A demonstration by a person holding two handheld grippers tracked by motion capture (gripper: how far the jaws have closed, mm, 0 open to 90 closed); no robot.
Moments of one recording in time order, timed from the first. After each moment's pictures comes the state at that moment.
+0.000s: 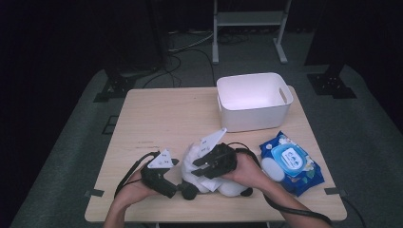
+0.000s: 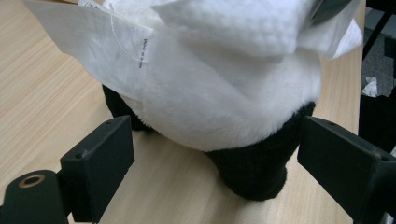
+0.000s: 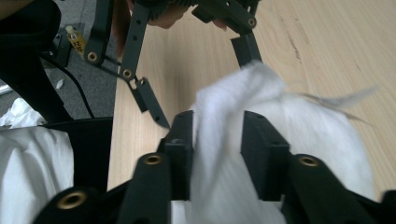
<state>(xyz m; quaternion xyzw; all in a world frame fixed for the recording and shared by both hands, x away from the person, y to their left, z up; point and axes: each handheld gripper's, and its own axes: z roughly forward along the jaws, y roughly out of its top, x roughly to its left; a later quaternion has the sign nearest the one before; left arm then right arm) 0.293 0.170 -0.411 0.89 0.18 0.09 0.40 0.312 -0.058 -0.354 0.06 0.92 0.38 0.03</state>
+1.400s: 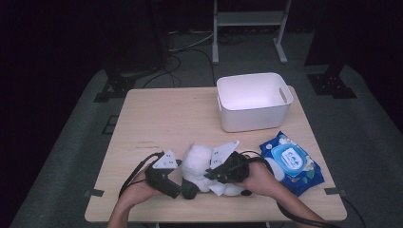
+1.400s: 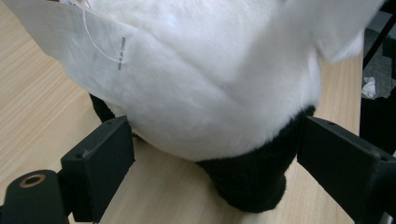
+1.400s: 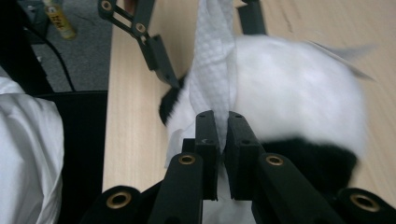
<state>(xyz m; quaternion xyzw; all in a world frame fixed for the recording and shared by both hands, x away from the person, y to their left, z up) 0.294 0.160 -0.415 0.90 0.18 0.08 0.40 0.290 -0.087 -0.363 0.06 0.93 0.35 0.07</state>
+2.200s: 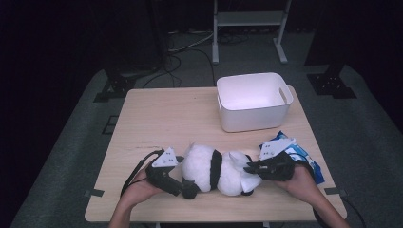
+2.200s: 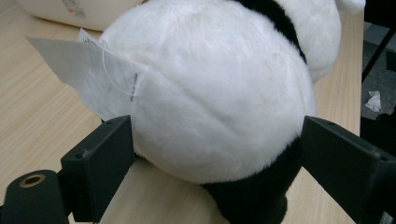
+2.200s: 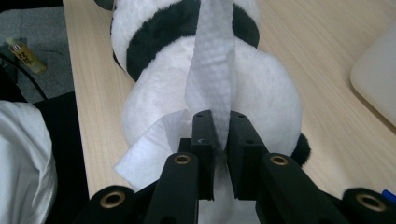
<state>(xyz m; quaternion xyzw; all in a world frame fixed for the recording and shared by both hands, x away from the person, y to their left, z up) 0.294 0.156 -0.406 0.88 0.18 0.10 0.42 0.290 -0.201 -0.376 0.19 0.90 0.38 0.08</state>
